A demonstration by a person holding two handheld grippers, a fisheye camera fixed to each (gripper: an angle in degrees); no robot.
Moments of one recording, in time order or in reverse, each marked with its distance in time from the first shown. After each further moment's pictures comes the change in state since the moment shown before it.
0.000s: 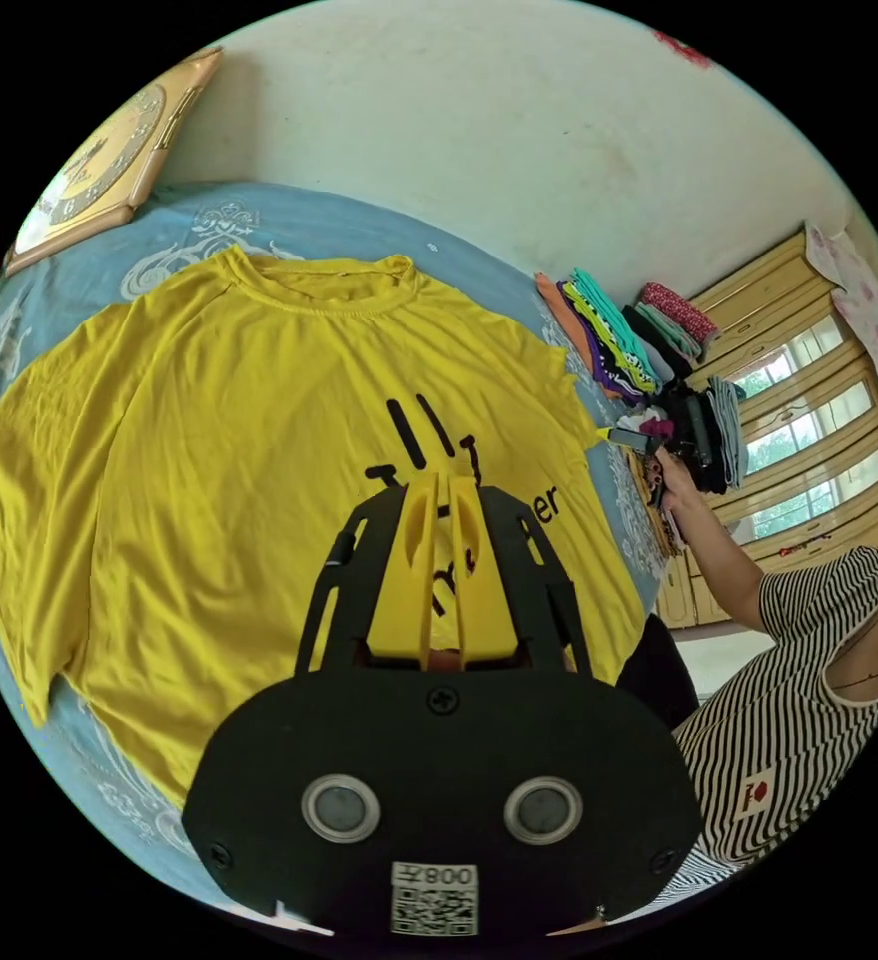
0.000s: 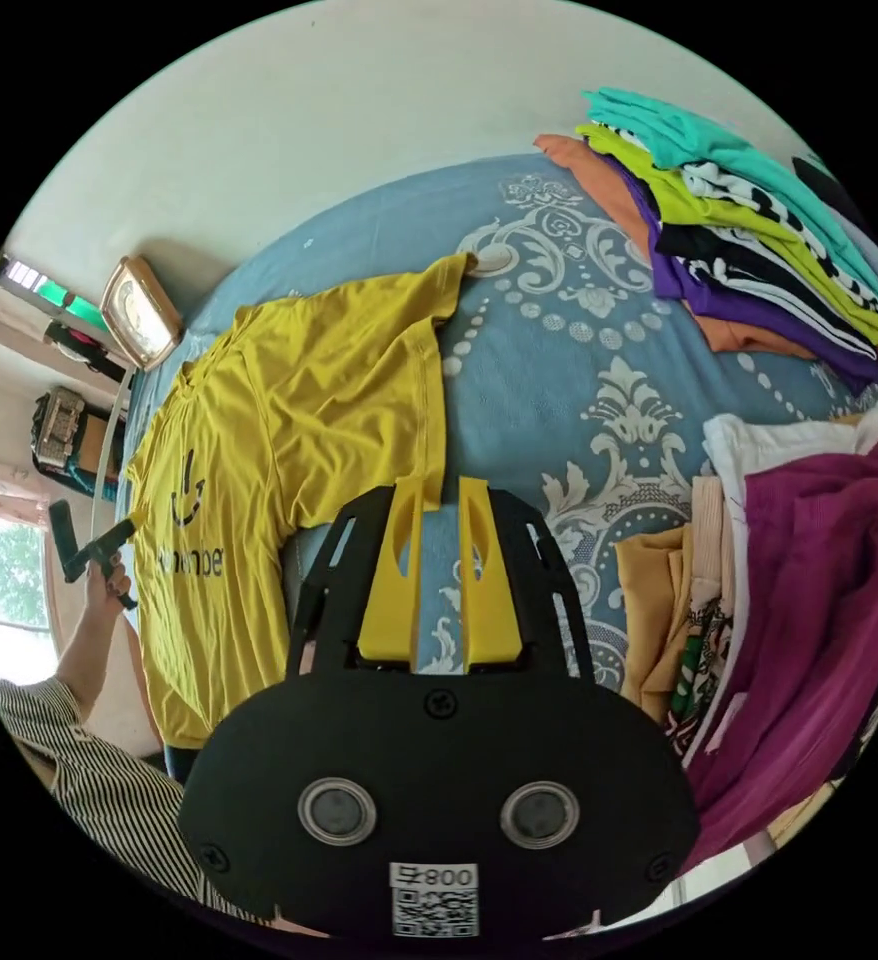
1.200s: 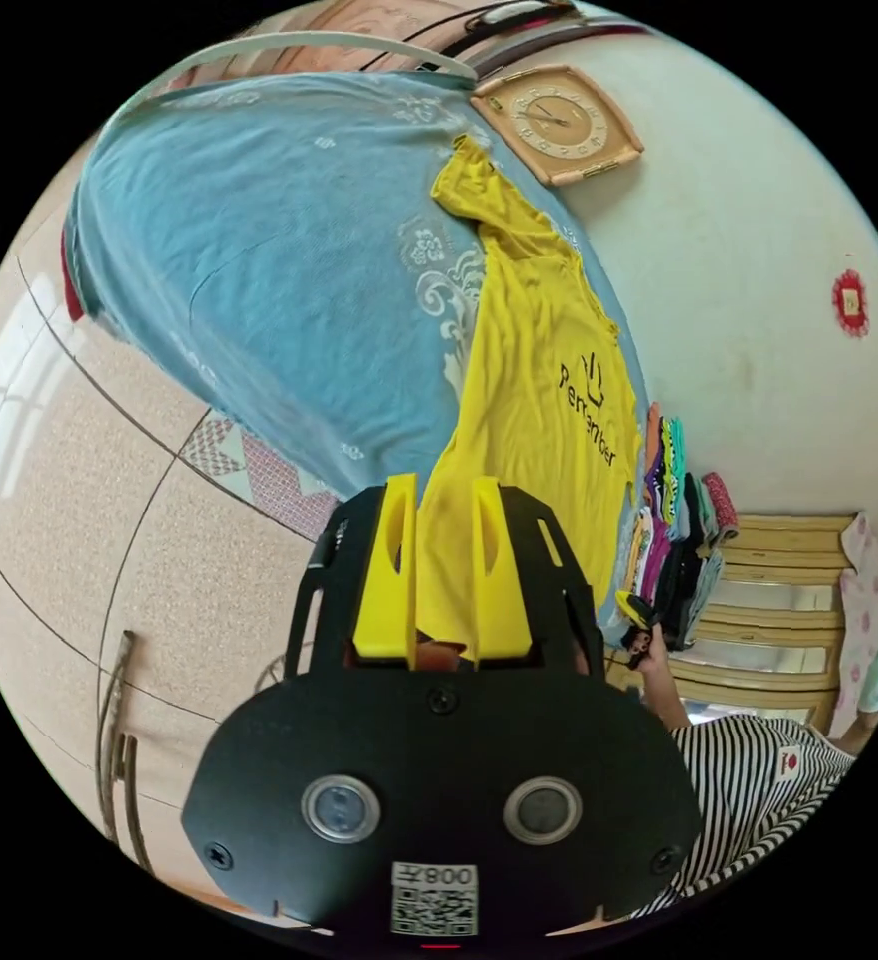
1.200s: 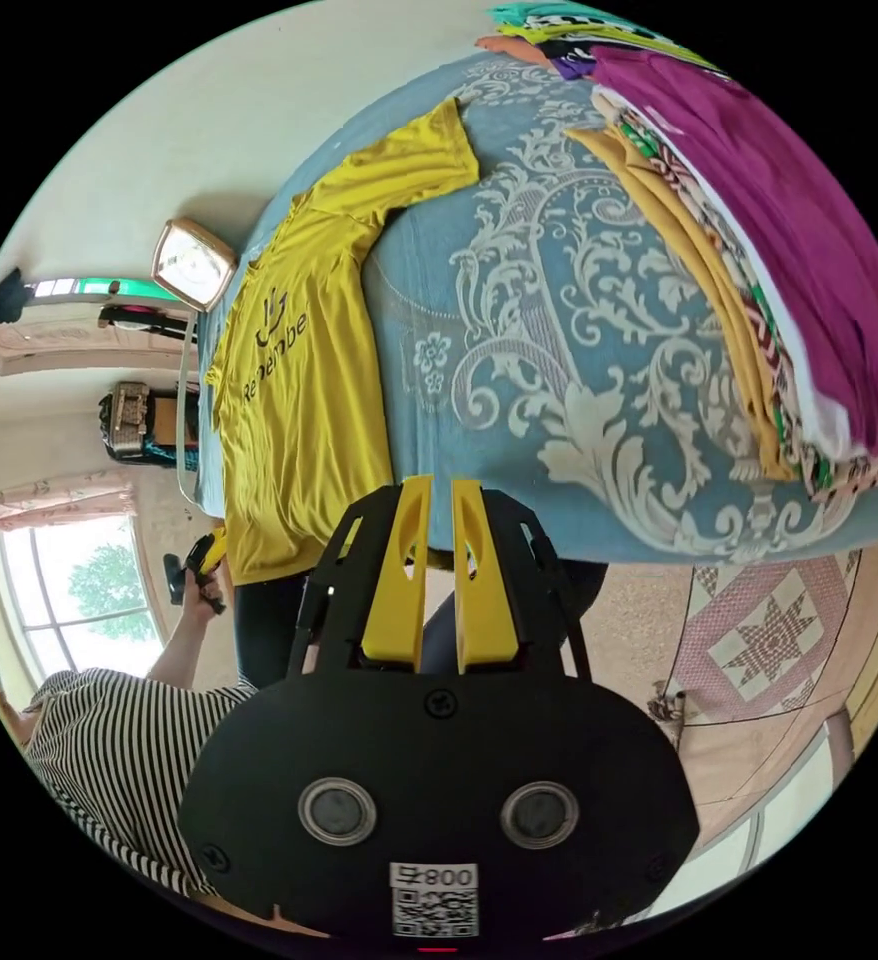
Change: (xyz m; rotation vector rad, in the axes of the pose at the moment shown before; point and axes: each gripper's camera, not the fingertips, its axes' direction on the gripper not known) left arm -0.079 0.547 -0.153 0.175 0.049 -0.771; right arm 0.064 0.326 -0.007 -0.220 -0.266 0.138
